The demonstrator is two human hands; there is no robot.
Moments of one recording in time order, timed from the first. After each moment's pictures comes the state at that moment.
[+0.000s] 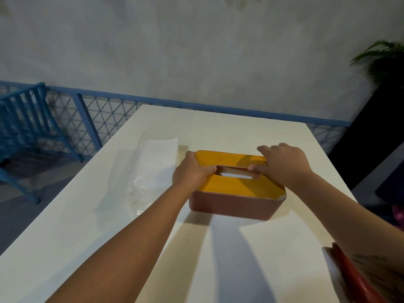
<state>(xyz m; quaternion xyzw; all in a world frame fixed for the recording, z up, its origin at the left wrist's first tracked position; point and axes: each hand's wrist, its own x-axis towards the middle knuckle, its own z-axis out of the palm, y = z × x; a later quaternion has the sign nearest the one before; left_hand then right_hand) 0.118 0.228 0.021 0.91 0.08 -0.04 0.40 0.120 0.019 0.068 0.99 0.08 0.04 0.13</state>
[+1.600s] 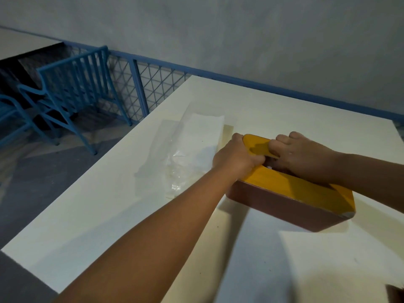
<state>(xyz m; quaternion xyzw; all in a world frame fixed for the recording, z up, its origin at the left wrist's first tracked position) 0.117 0.227 0.024 0.92 0.09 -0.05 0.39 0.169 0.061 0.047 0.81 0.54 0.03 0.22</state>
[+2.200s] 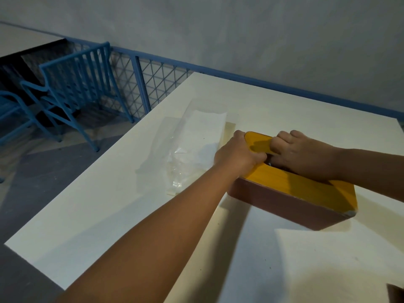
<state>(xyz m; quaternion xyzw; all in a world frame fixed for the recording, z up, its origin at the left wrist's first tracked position) 0.118 0.226 0.024 0.92 0.09 -0.04 0.38 0.167 0.064 0.052 0.80 0.54 0.02 0.27</state>
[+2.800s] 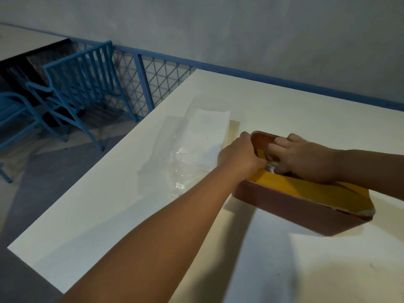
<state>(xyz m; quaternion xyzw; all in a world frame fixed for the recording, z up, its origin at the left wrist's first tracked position) 0.122 0.230 0.021 0.94 0.07 -0.05 0.34 0.179 0.073 0.037 0.77 0.57 0.00 0.29</state>
